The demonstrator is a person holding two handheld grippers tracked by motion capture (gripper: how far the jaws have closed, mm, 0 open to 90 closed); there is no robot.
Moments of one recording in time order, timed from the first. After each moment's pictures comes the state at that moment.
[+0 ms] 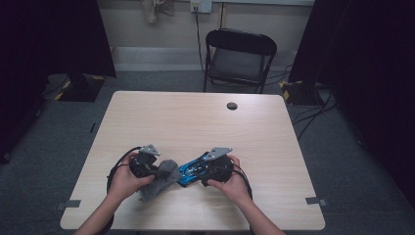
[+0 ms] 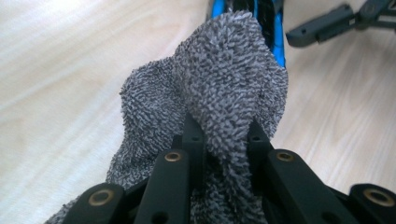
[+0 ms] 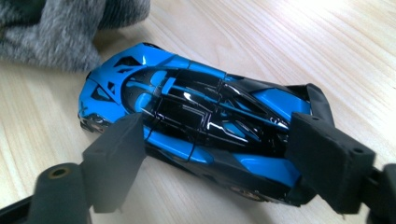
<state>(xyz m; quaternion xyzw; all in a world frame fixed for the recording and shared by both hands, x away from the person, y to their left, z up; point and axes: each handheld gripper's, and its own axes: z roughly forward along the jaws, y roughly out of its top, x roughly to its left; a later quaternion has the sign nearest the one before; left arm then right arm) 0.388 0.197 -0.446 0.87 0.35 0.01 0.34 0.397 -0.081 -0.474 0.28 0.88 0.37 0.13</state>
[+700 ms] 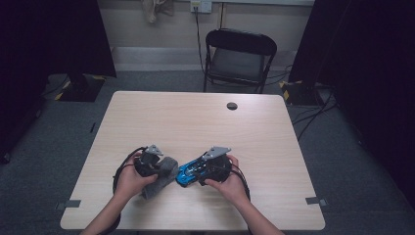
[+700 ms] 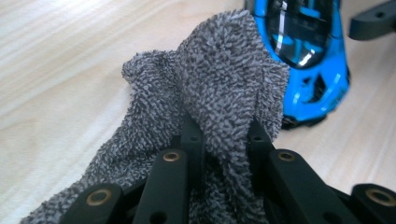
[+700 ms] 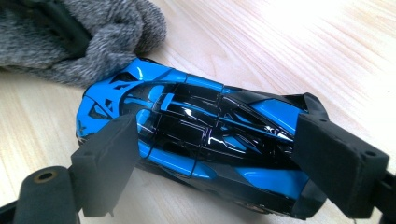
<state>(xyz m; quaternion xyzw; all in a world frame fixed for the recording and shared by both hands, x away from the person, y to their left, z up) 0.396 0.190 -0.470 0.88 0.36 0.04 0.31 0.396 -0.074 -0.473 0.30 0.87 0.38 0.14</state>
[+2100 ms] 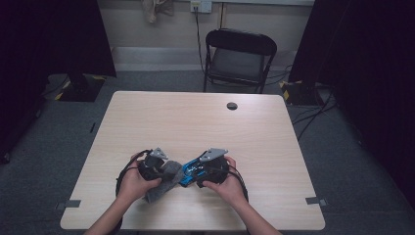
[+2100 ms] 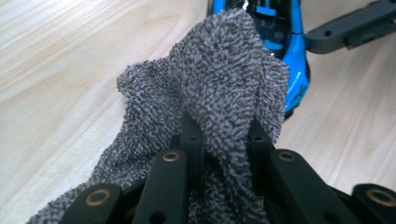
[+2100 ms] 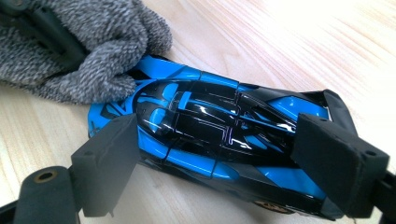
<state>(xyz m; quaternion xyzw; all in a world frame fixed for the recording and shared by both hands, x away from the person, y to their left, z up) 0.385 0.176 -0.464 0.88 0.35 0.03 0.31 0.392 -0.068 -0.475 0.29 0.87 0.37 0.14</state>
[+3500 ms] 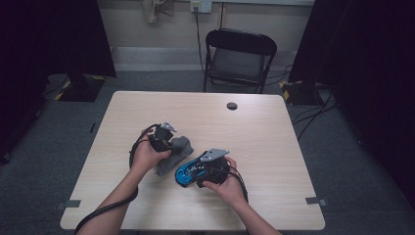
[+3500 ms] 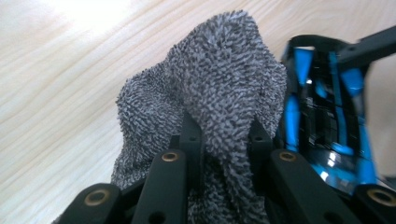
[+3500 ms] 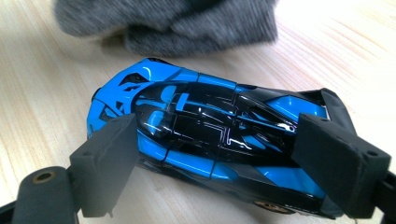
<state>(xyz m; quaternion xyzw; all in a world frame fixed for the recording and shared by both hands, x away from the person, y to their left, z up) 0.469 0.151 -0.448 0.87 0.36 0.06 0.32 0.391 -0.069 -0.477 0.30 0.86 0.38 0.14</state>
